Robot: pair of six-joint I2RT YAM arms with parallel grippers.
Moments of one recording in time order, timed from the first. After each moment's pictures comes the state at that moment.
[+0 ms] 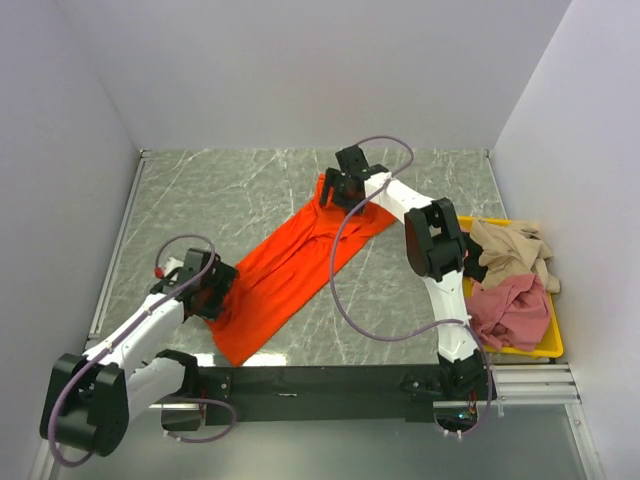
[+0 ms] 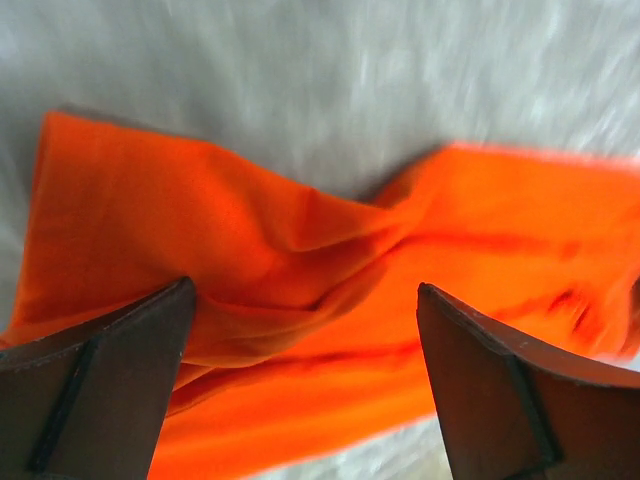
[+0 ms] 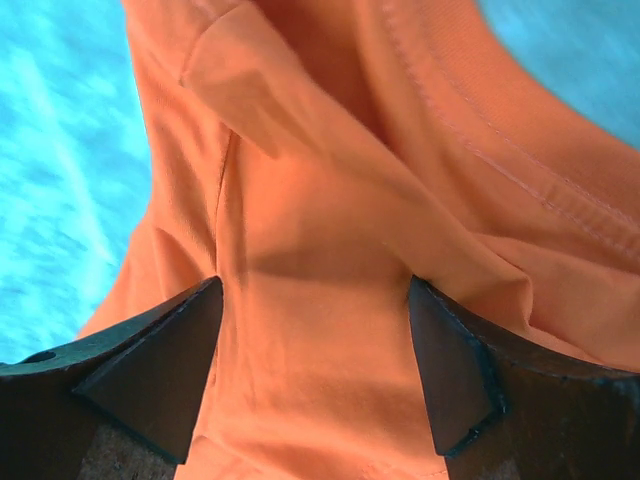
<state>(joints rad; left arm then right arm) -0.21 1.03 0.46 -0.44 -0.15 -1.34 0.44 2.30 1.85 -0.55 0.00 0.61</state>
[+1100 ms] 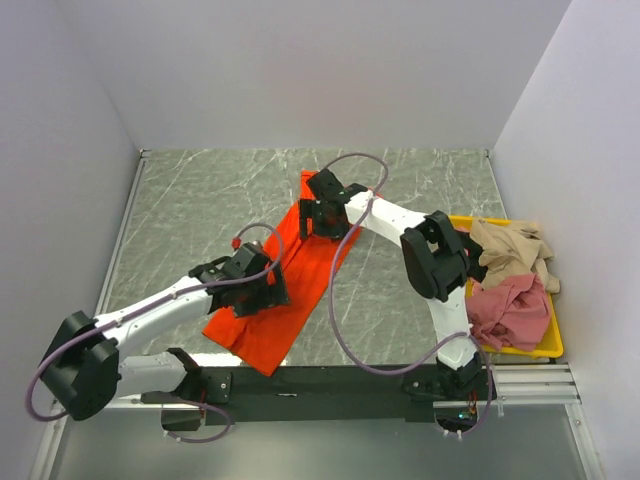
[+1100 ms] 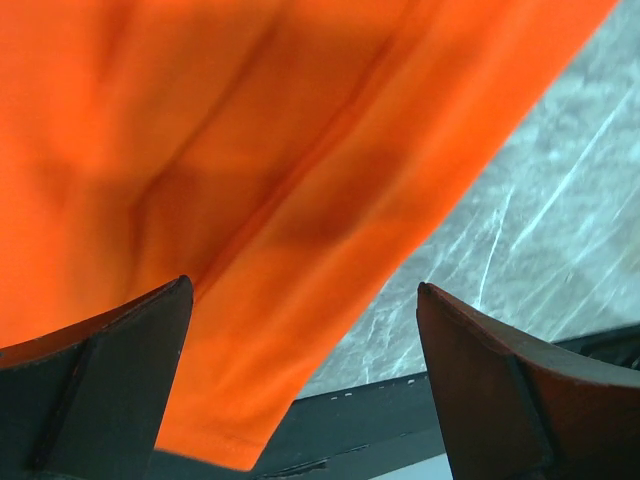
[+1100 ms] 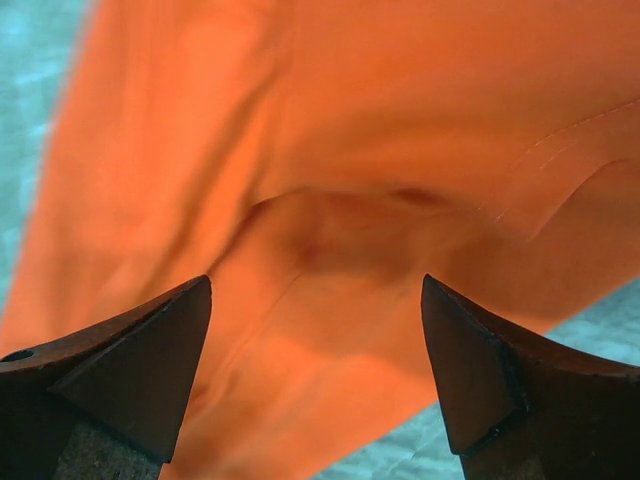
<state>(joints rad) -0.69 1.17 0.68 -0.57 -0.04 -0.93 0.64 2.11 1.66 -0.61 0.01 0.55</state>
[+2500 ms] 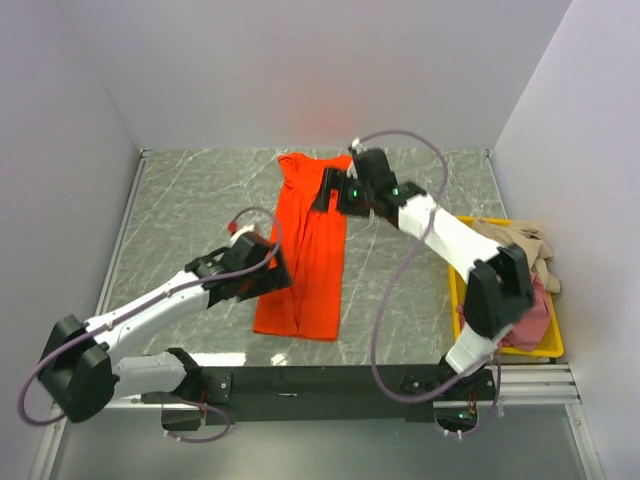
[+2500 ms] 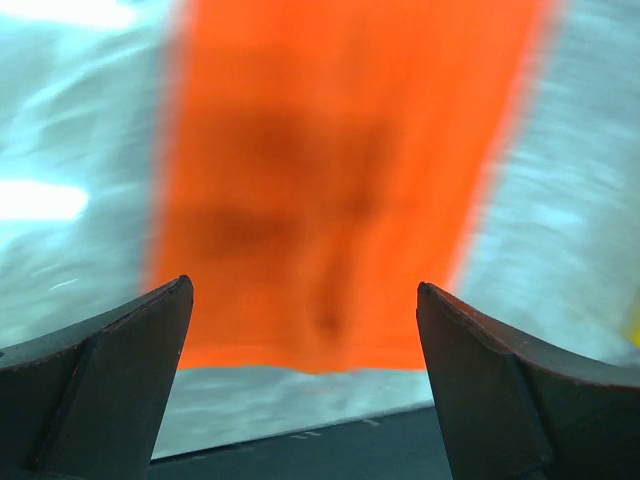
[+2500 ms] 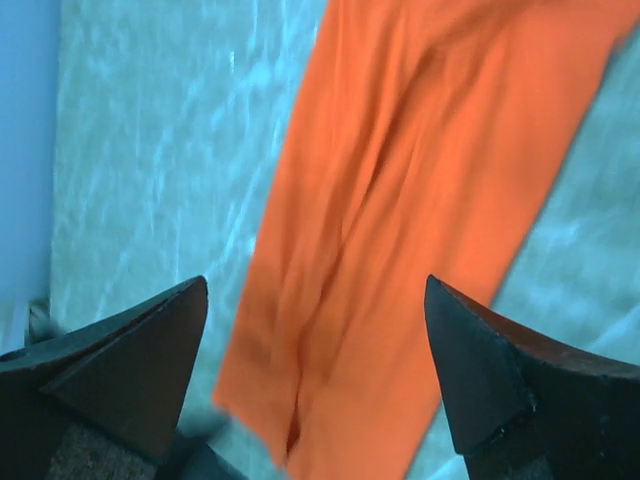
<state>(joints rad) -0.73 1.19 0.81 -0.53 -0.14 -0.92 0.51 1.74 1.47 -0.42 -0.18 0.56</state>
